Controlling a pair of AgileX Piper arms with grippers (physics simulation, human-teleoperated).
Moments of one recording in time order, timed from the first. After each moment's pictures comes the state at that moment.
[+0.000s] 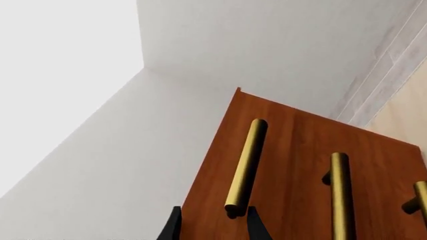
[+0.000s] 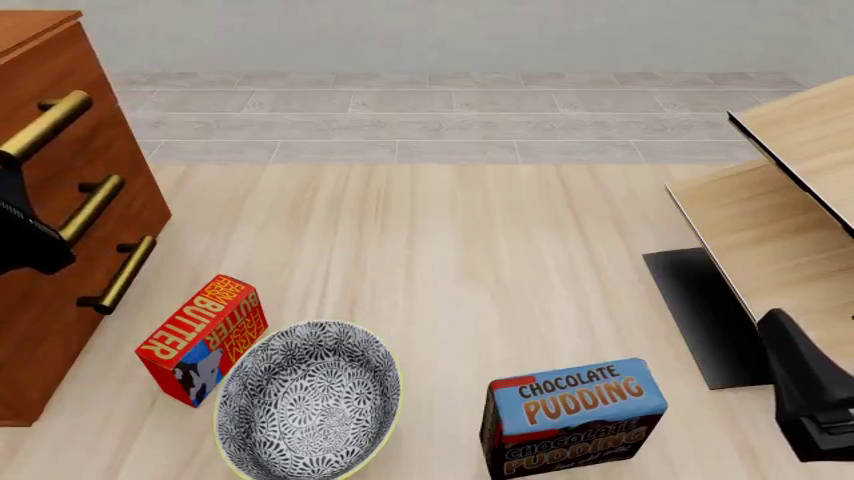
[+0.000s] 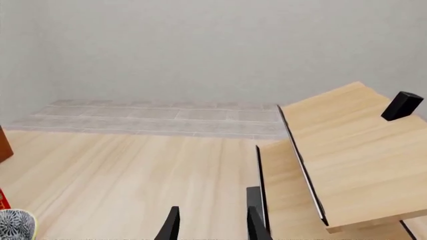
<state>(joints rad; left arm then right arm) 0.30 1.29 -0.30 -1.21 1.36 0.11 0.00 -0.03 0.03 0.02</state>
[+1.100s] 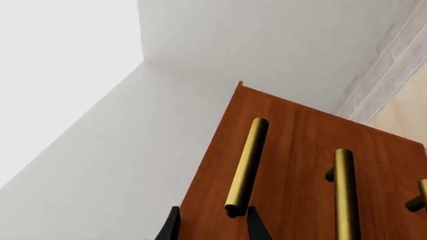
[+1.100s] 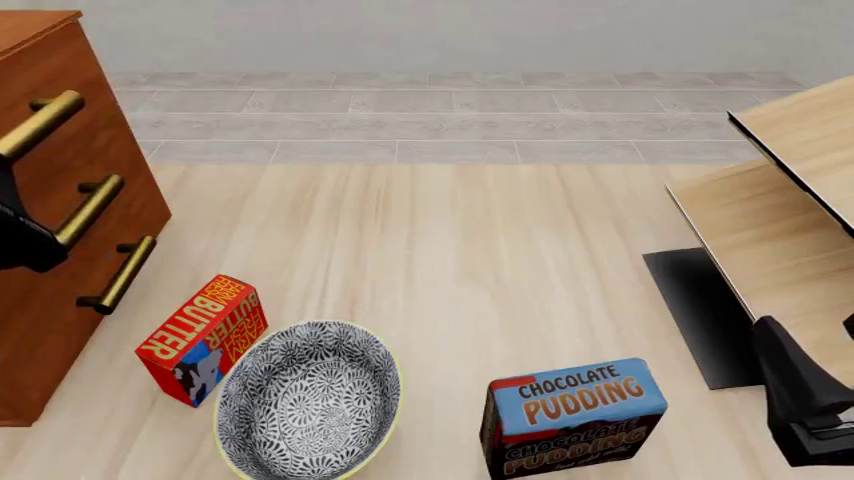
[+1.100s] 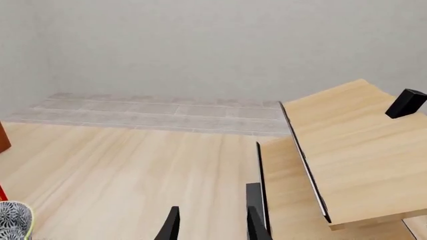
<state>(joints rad) 0.33 1.30 -0.30 -1.21 1.33 0.11 0.00 -0.01 0.03 0.00</state>
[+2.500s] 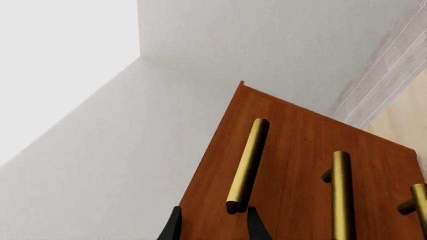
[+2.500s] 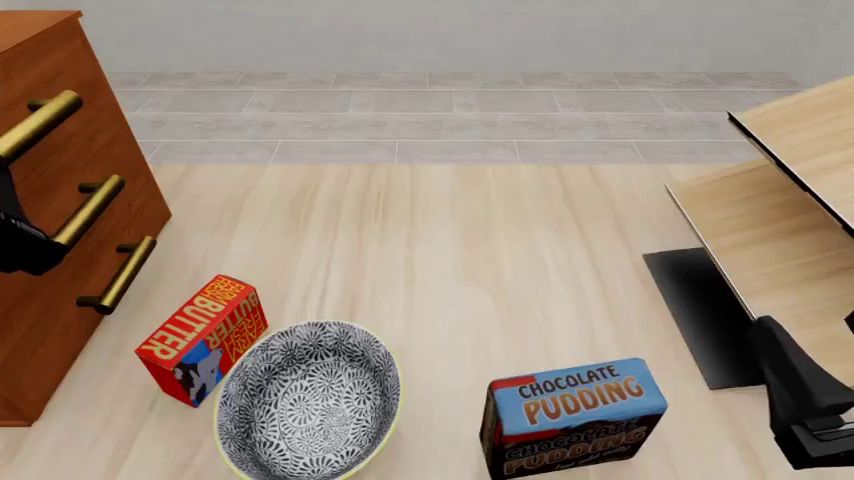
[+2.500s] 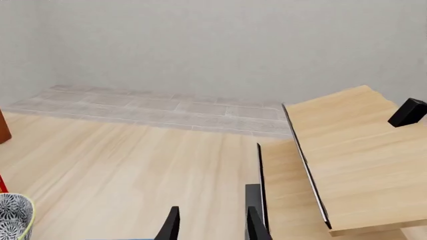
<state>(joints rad) 0.34 1.29 -0.29 -1.21 1.27 0.13 0.00 -0.03 0.06 -0.04</state>
